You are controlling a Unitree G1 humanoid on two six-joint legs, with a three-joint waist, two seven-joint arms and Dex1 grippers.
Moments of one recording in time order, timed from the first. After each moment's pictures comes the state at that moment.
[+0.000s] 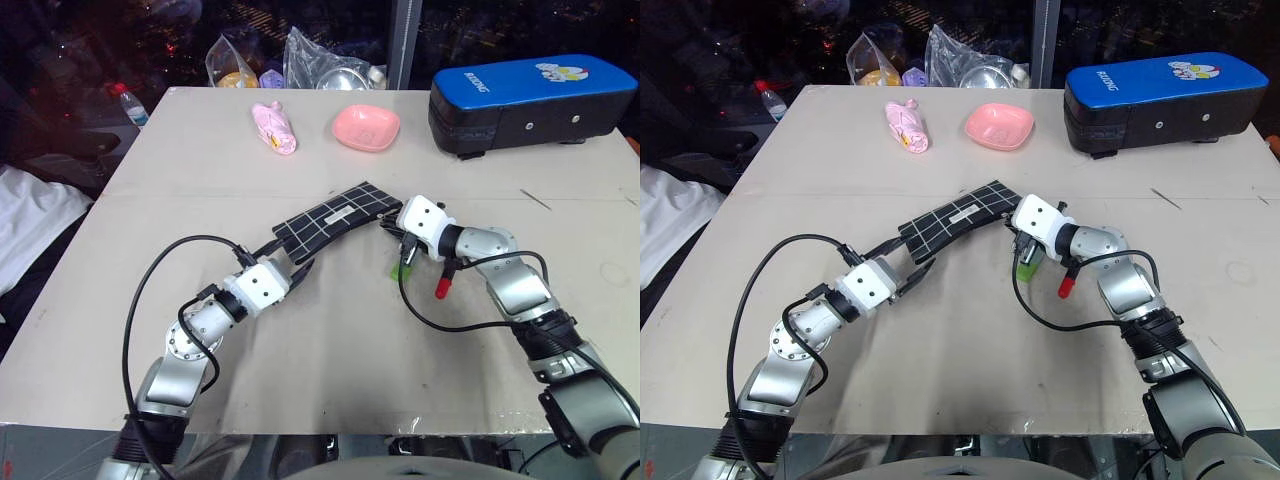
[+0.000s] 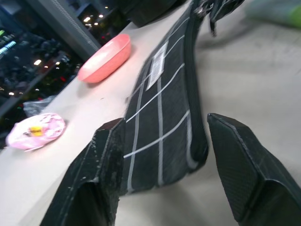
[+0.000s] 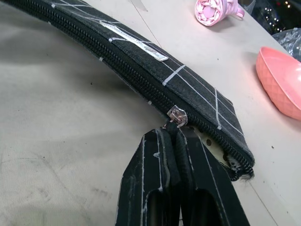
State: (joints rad) left arm -0.04 0.55 -0.01 -0.04 0.14 -0.39 -0.50; right arm -0.58 -0.41 0.29 0.13 -0.05 0.17 0.72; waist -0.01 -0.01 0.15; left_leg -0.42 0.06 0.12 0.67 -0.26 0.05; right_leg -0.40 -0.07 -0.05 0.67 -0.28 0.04
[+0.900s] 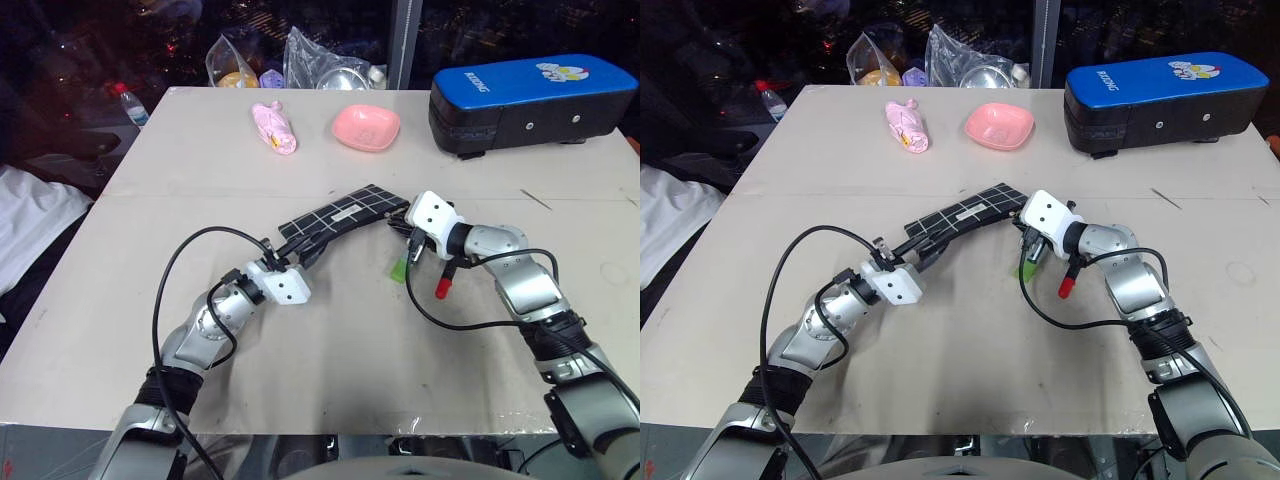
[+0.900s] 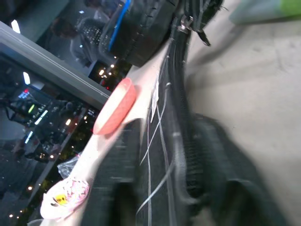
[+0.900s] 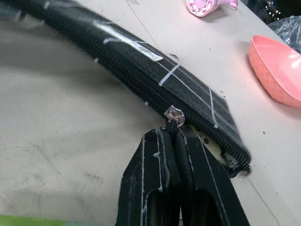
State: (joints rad) left arm -0.27 0.54 -0.13 0.30 0.37 -0.75 -0.30; right arm -0.56 -0.43 0.26 0.07 -0.04 0.24 0.74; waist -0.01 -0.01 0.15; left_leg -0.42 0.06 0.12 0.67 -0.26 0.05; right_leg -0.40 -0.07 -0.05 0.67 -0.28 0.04
